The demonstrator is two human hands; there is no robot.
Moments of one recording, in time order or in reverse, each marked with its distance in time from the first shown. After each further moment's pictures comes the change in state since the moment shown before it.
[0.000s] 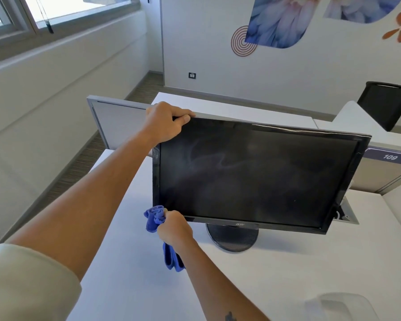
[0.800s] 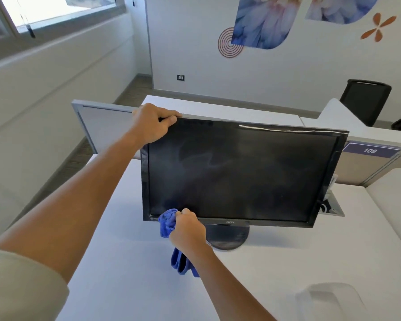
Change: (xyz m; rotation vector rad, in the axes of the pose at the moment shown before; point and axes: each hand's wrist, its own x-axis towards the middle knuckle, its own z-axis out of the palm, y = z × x) left_hand 0.002 0.002 0.000 0.005 -0.013 0.031; right_hand -0.002 0.056 -0.022 -0.312 0.208 -0.117
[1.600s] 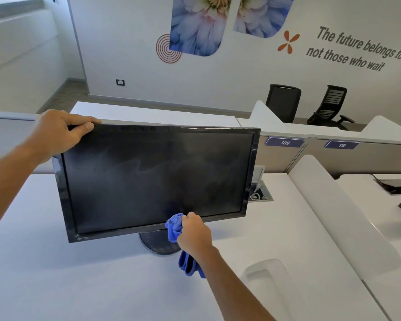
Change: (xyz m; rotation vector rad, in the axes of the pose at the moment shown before) left_hand 0.007 -0.019 0.008 -0.045 0.011 0.120; right_hand -0.045 0.165 -0.066 -0.073 0.161 0.206
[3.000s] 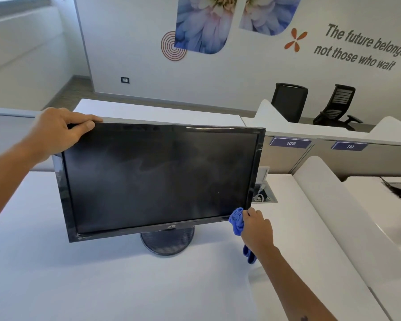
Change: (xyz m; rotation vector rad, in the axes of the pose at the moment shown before) left_hand 0.004 -0.011 0.001 -0.010 -0.032 -0.009; right_hand 0.003 0.167 -0.055 -0.429 0.101 0.164
